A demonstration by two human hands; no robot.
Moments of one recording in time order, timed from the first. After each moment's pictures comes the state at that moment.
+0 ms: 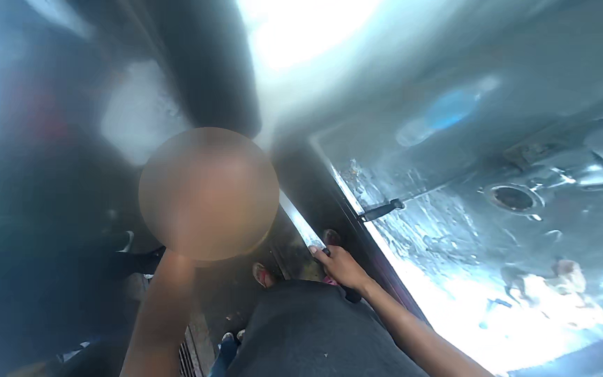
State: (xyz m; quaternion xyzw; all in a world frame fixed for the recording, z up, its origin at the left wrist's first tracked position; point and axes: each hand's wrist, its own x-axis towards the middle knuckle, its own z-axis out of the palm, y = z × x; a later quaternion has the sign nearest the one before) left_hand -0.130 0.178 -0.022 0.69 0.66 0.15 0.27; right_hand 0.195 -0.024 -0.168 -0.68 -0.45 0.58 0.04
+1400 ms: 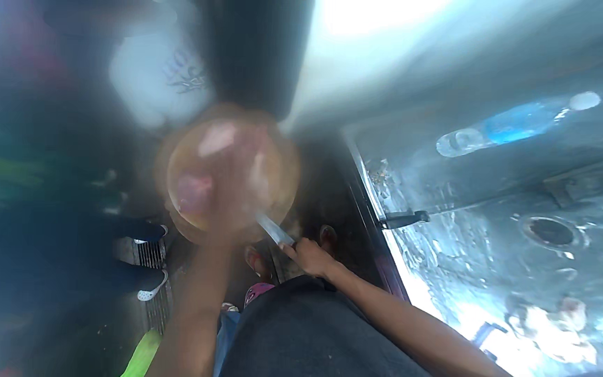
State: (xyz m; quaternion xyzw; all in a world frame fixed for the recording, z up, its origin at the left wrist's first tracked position) left_hand -0.151 0.138 -0.186 0.69 0.70 0.15 0.14; right_hand 0.085 0.028 -0.143 -0.59 -0.56 0.54 -0.23
